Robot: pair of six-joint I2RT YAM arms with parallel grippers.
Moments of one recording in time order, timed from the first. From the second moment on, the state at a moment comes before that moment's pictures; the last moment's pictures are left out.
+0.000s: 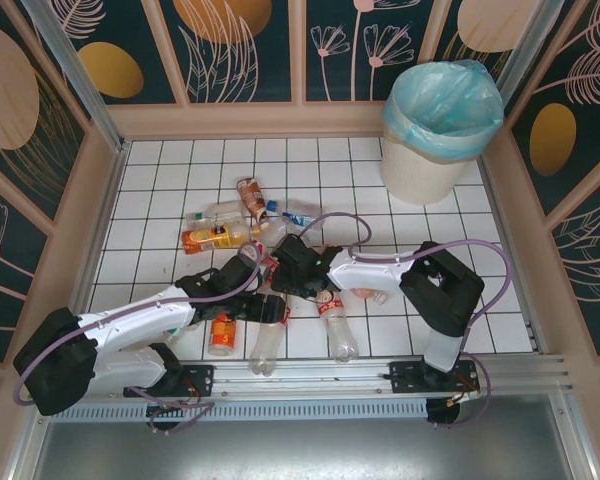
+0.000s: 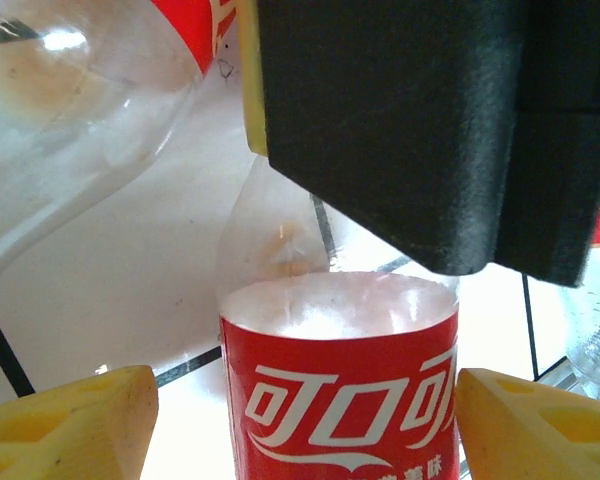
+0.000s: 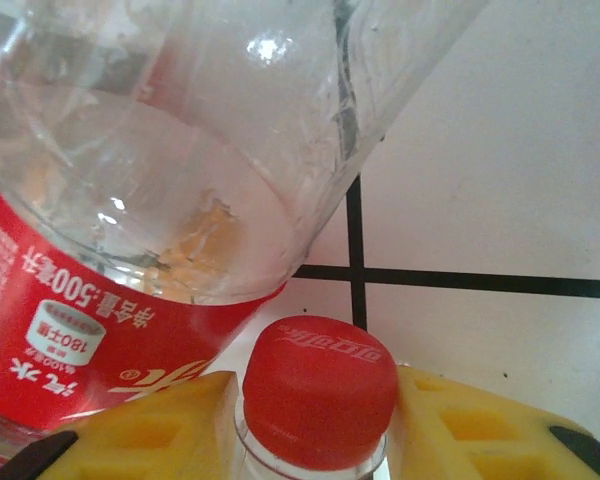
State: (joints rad) left arm -0.84 1.19 0.55 -0.41 0.23 -0.70; right arm 1.02 1.78 1.04 -0.31 -0.03 1.09
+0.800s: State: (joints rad) left arm -0.84 1.12 0.63 -0.46 0.23 -0.70; right arm 1.03 1.56 0.98 -0.30 0.11 1.07
